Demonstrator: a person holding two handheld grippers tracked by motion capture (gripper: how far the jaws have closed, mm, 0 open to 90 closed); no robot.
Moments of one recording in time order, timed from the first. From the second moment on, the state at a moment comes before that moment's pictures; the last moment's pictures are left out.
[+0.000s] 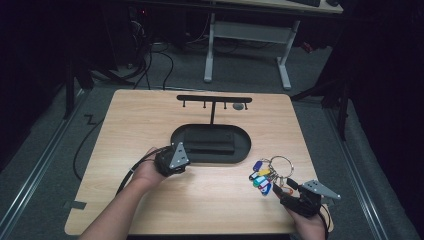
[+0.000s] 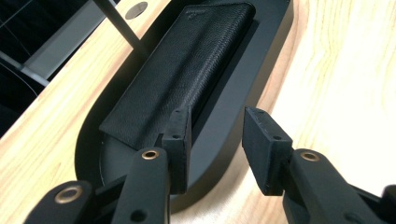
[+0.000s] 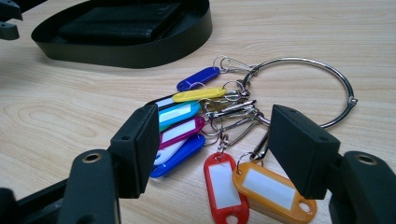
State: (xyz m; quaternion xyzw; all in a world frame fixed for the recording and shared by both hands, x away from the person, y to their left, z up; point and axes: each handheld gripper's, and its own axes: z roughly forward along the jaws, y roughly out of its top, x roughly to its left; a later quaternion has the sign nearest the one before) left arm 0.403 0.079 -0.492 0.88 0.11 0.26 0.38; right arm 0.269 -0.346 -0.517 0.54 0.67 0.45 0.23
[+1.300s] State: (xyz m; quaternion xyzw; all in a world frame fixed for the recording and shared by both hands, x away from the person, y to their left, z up) left arm 0.301 0.151 -0.516 0.83 0.27 0.18 0.45; right arm 0.284 -0.364 -0.502 0.58 0.70 0.35 0.22
